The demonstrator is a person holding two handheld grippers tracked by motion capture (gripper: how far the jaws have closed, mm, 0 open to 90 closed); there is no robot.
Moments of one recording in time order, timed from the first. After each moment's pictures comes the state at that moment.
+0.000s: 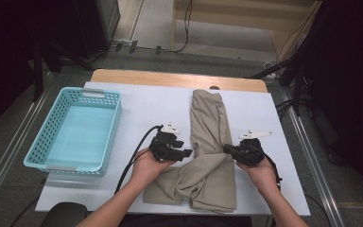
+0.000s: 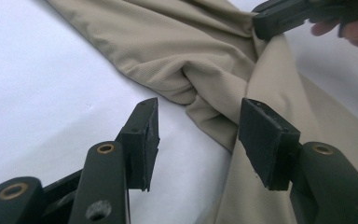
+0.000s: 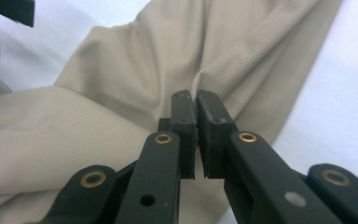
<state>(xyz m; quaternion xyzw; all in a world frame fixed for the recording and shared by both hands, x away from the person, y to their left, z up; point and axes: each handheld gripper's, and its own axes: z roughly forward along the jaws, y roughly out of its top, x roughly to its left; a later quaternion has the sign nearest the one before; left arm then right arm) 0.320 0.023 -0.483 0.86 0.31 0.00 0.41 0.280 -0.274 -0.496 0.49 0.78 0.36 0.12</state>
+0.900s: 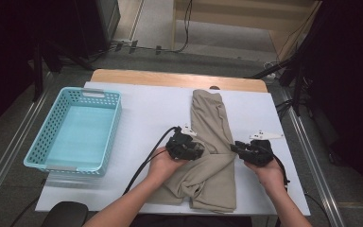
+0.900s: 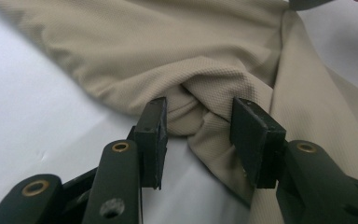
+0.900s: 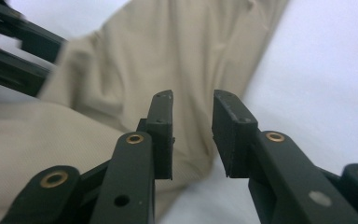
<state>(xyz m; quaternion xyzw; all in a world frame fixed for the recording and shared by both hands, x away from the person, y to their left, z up) 0.336 -0.028 -0.511 0.87 0.30 0.01 0.38 0.280 -0.299 -0.500 0.50 0.76 0.38 0.15</state>
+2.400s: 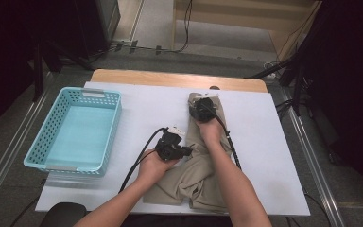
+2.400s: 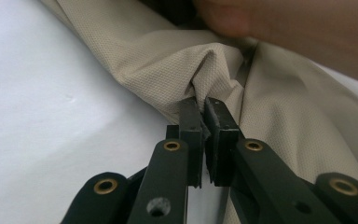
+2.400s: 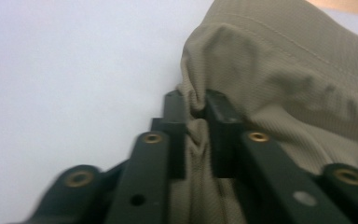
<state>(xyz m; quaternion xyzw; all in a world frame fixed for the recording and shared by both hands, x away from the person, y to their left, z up) 0.330 0.012 -0.501 0.86 0.32 -0.03 0.39 0.451 -0.158 -0.522 0.56 0.72 0.35 0.19</state>
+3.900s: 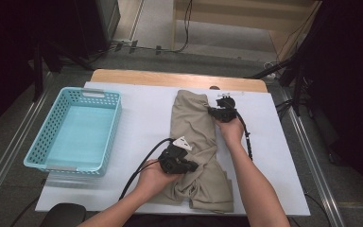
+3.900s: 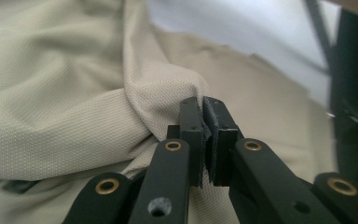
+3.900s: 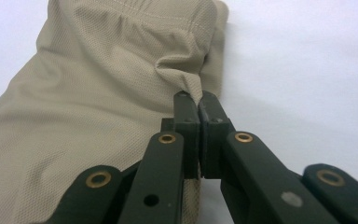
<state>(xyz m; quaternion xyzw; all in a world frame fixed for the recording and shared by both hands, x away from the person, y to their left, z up) 0.284 0.000 -0.488 0.89 0.24 -0.07 0.38 0.441 -0.232 -0.508 0.59 0.72 0.35 0.15</state>
